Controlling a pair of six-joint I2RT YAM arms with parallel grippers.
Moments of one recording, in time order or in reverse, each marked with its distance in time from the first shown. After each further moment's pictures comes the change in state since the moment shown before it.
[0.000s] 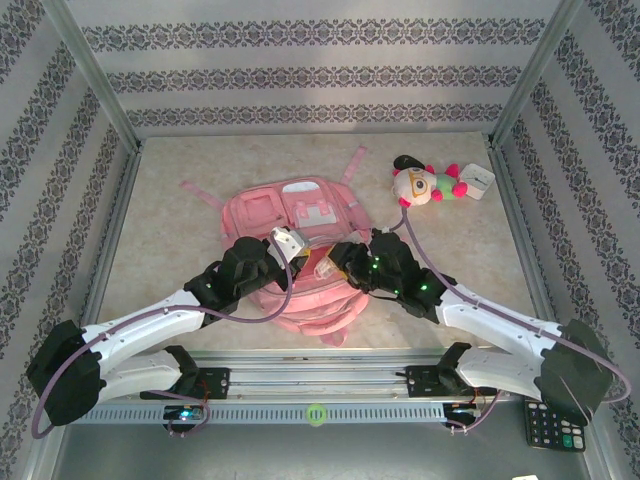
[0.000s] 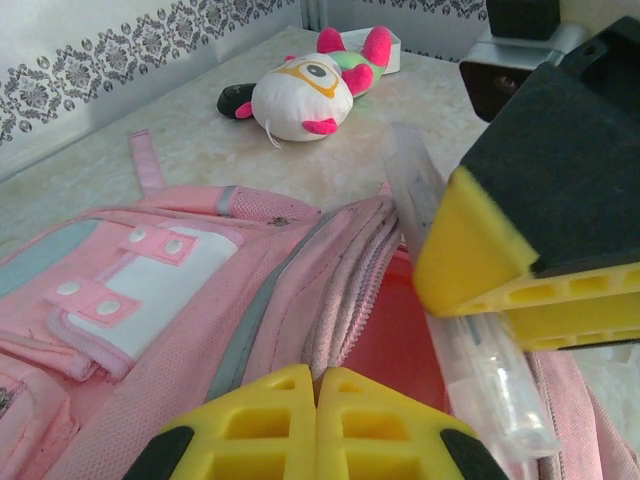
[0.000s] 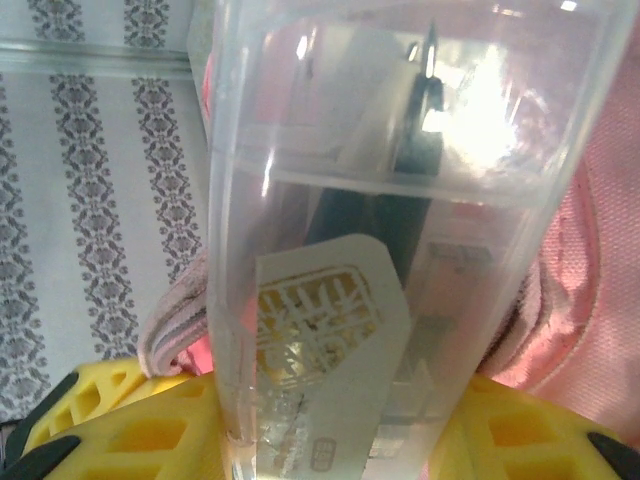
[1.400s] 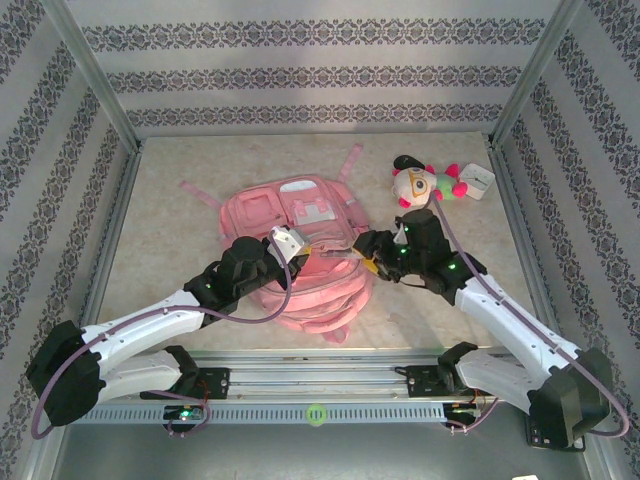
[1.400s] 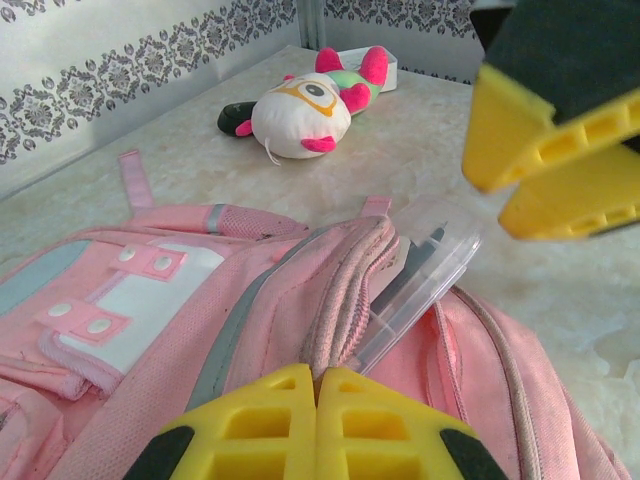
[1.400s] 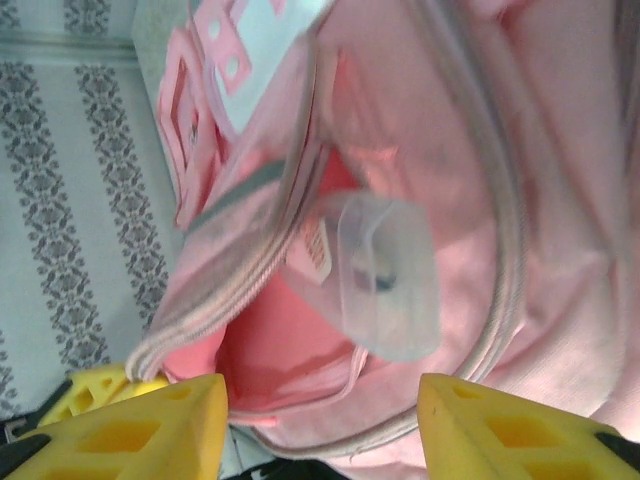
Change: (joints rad) left arm 0.001 -0.003 0.000 0.029 0.009 0.009; right arm -0.317 -0.069 0.149 -0.407 -0.299 -0.274
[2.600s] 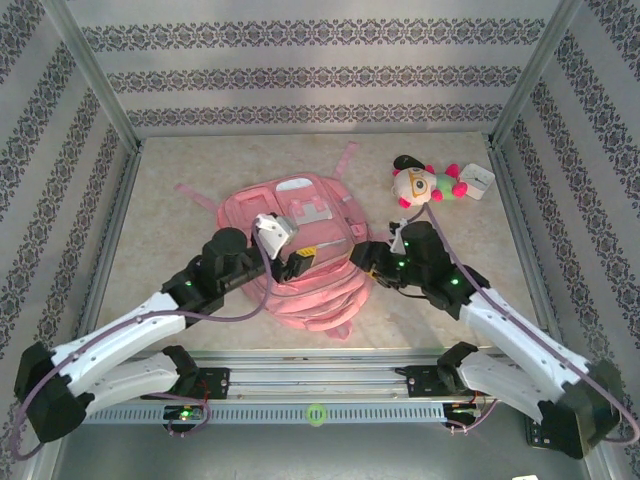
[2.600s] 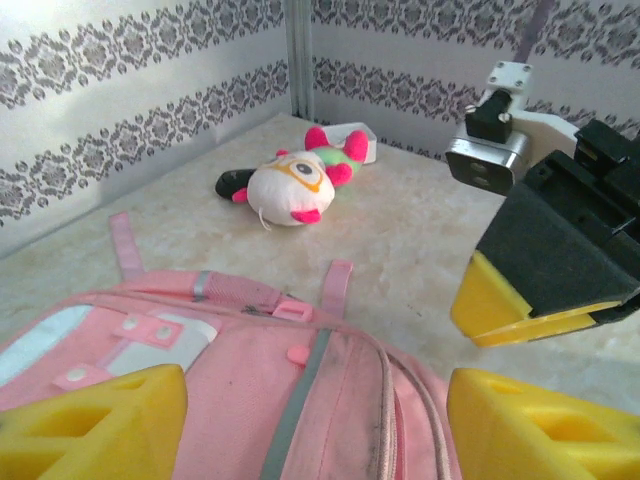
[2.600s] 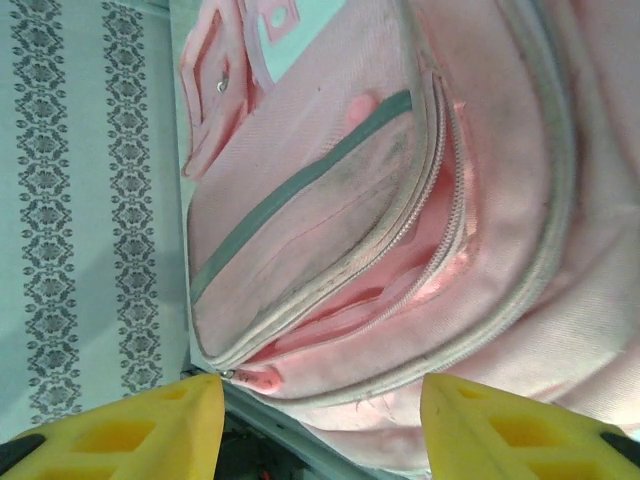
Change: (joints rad) left arm 0.022 -0.148 0.142 -0.209 0.052 -0.048; right arm 0.104 -0.125 -0.079 0.030 0.062 -0.143
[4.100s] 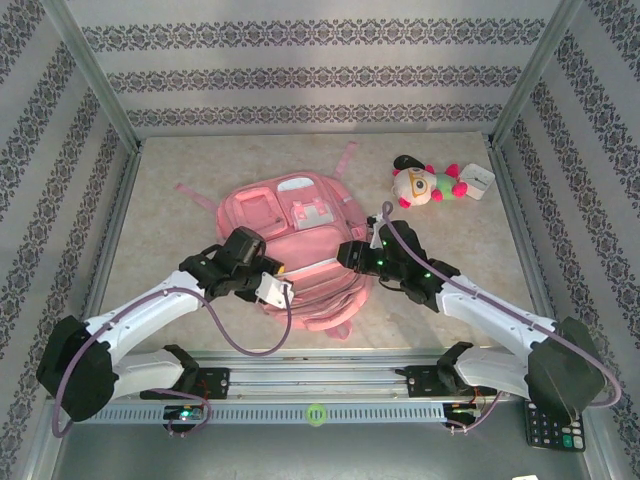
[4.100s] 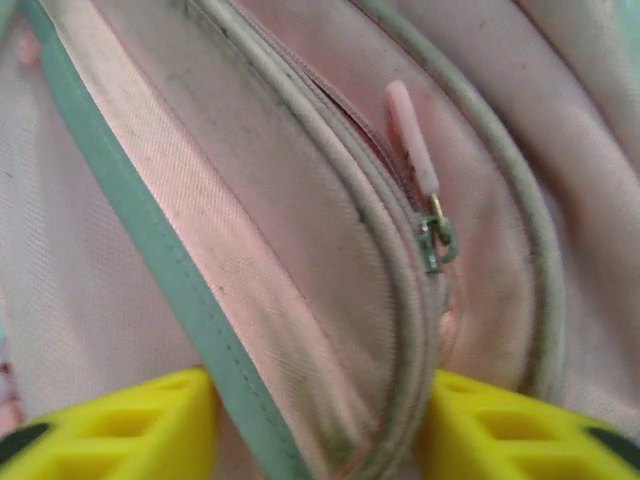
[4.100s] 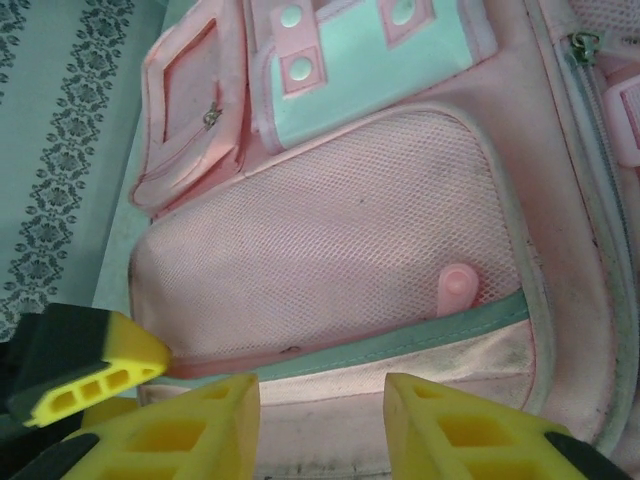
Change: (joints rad) left arm 0.143 0.231 -0.008 -0.513 0.099 1.312; right arm 0.068 0.217 -0.049 0.311 0.126 -0.250
